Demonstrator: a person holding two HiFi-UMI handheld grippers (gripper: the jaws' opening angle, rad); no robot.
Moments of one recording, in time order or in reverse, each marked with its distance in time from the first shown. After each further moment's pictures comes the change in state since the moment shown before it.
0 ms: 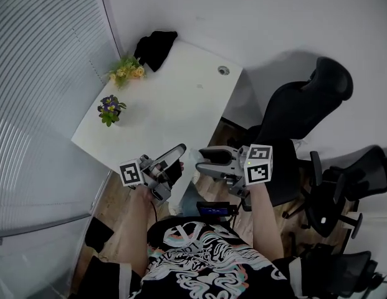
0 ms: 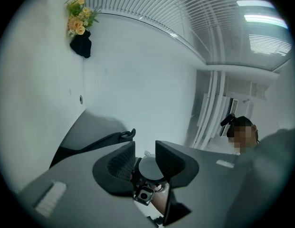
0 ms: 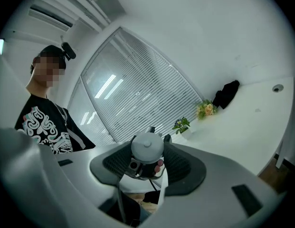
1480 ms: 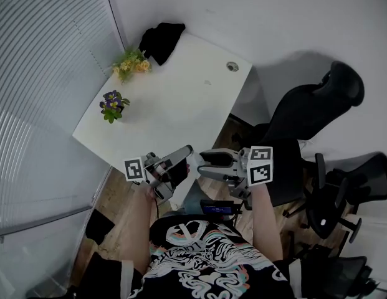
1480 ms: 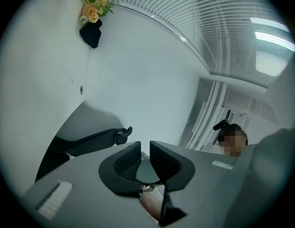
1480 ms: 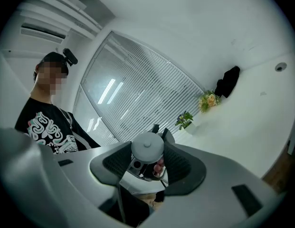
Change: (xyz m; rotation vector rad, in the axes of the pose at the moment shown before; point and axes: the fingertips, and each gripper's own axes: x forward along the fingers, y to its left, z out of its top) left arm 0.006 0.005 -0.003 -0.121 0.014 -0.069; right arm 0.007 -0.007 -0.009 0.098 0.005 0.085
